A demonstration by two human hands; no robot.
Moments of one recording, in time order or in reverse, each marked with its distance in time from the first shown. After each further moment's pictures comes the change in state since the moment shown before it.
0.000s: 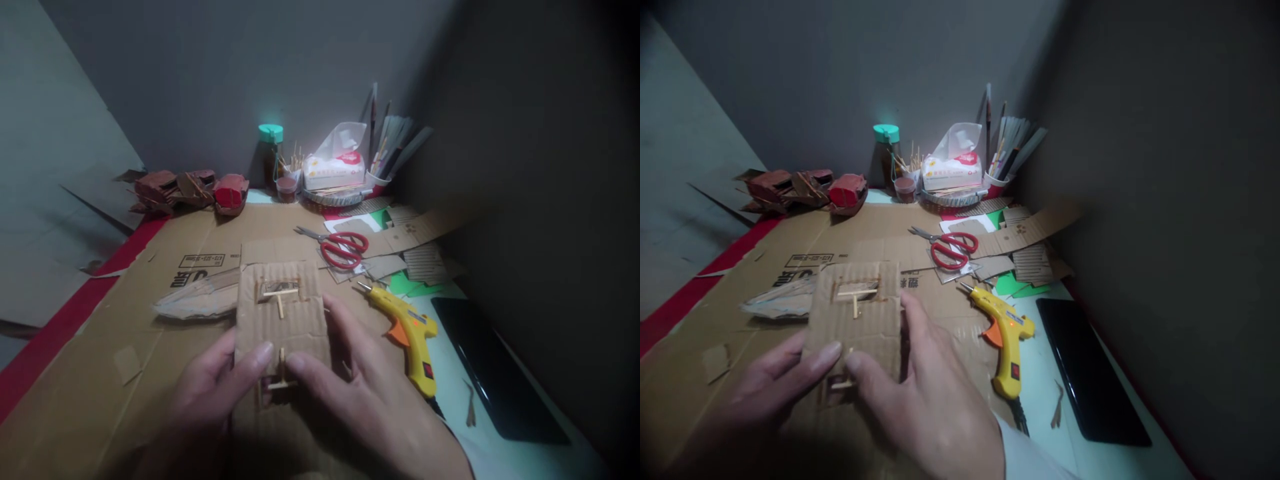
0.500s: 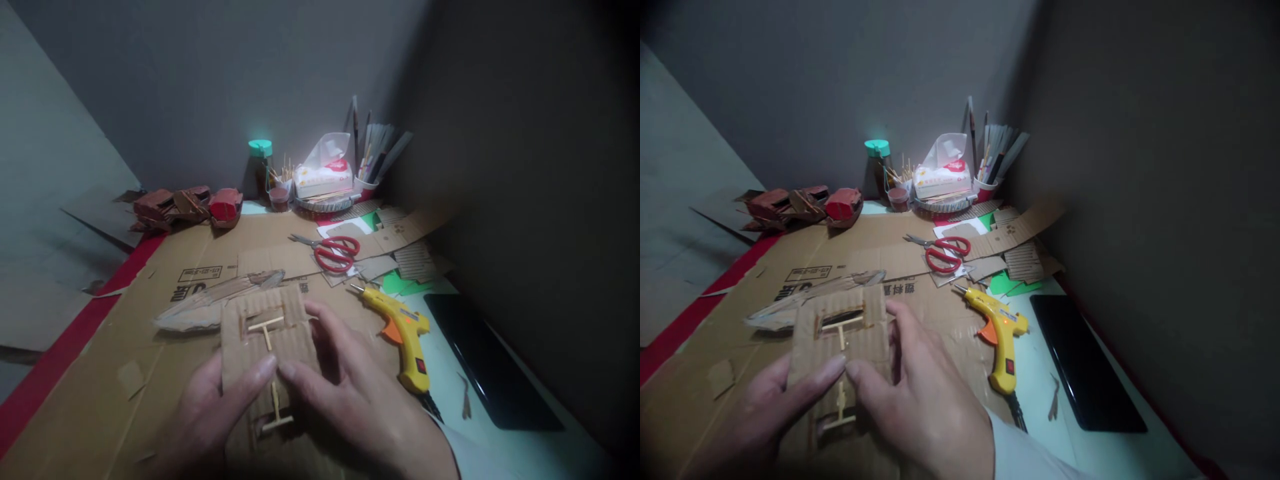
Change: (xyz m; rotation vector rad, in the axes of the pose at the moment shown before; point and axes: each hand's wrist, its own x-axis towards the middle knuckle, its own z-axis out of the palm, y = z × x) left_hand 0.000 -0.005 -0.006 0.149 -0.011 0.030; right_hand -0.003 0.001 0.001 -0.010 -0.007 -0.050
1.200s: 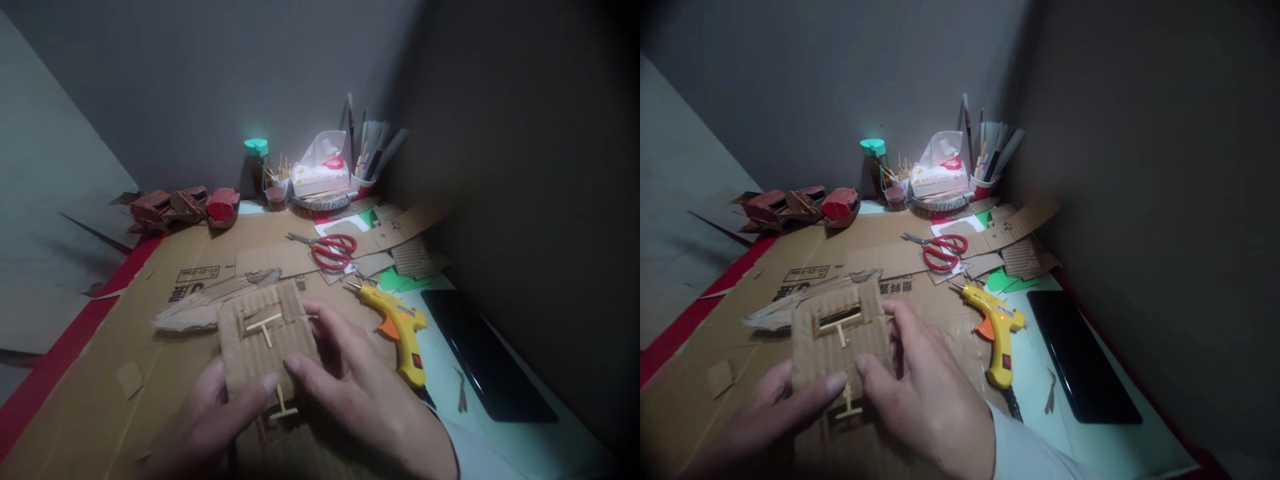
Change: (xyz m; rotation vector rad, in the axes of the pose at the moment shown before) left_hand -0.002 -0.005 -0.002 -0.051 -0.082 -0.062; right_hand -0.001 0.003 -0.004 0.034 -0.023 -0.036
